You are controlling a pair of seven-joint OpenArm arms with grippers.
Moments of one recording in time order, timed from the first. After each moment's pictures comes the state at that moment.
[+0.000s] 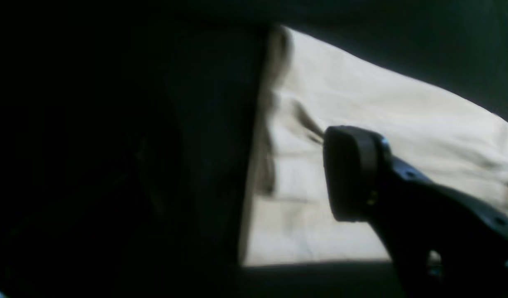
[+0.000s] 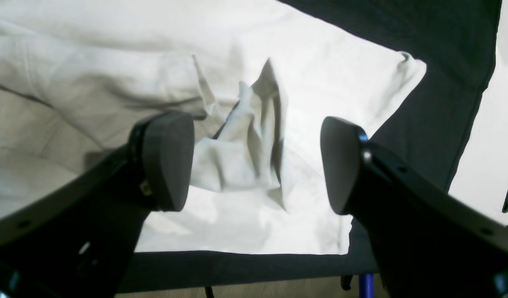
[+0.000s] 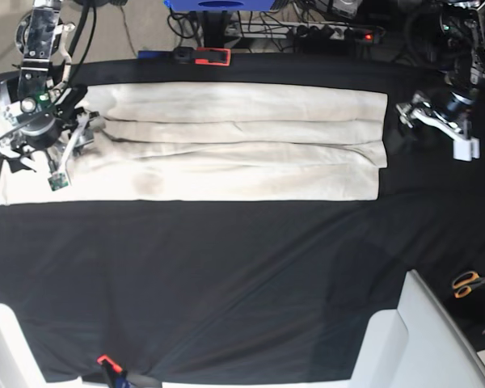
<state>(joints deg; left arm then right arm) 19.4 -20.9 -27.9 74.0 -43.2 -34.4 31.6 -14.9 1.0 17.0 97.4 -24.6 25.2 -38.4</state>
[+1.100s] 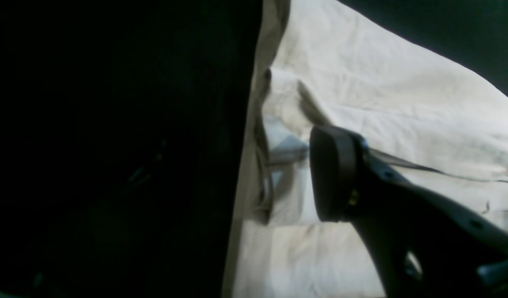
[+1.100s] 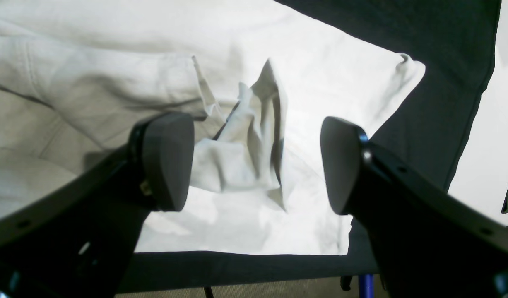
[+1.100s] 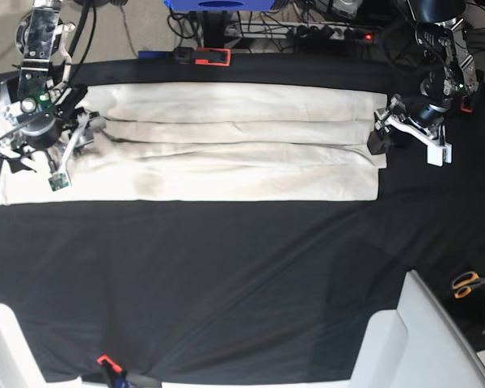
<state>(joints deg) 11.1 -15.7 -26.5 64.7 -31.5 -34.6 29.5 -14.9 1.0 16.8 97.4 -24.6 25.2 -38.5</state>
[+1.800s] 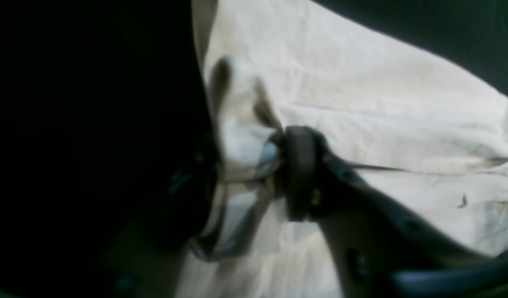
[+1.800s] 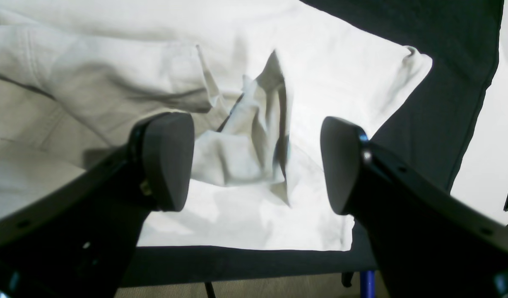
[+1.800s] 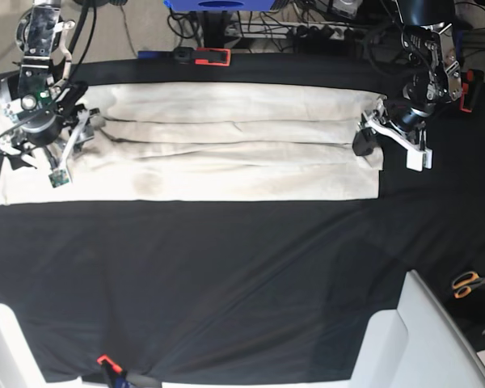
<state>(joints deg) 10.2 -13.7 -23.2 64.6 -31.4 -34.6 29.7 -15.5 1.0 16.8 97.4 -24.6 25.2 -38.5</state>
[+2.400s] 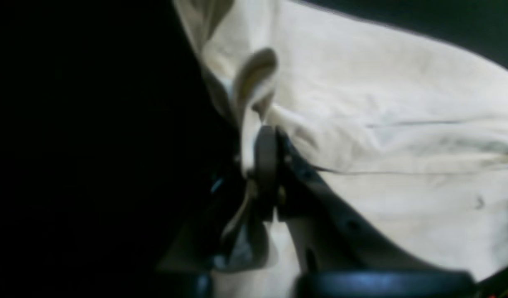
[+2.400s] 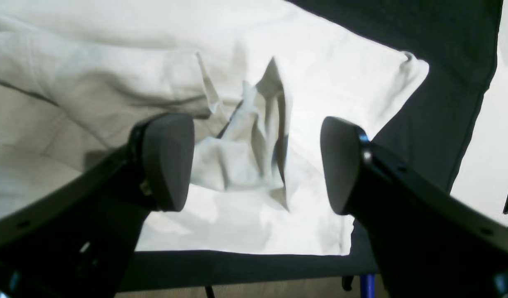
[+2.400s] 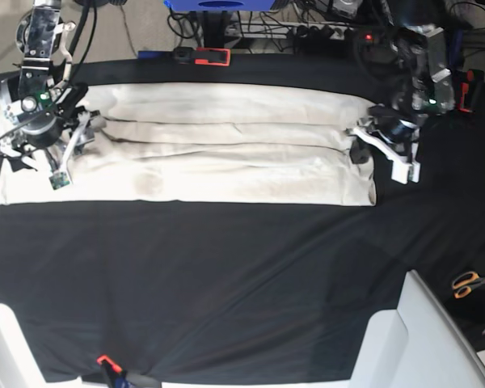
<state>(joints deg) 11.3 -9.6 -20.5 75.3 -21.6 -27.1 31.0 -15.1 0.9 16.8 97.4 -24.6 25.2 -38.4</state>
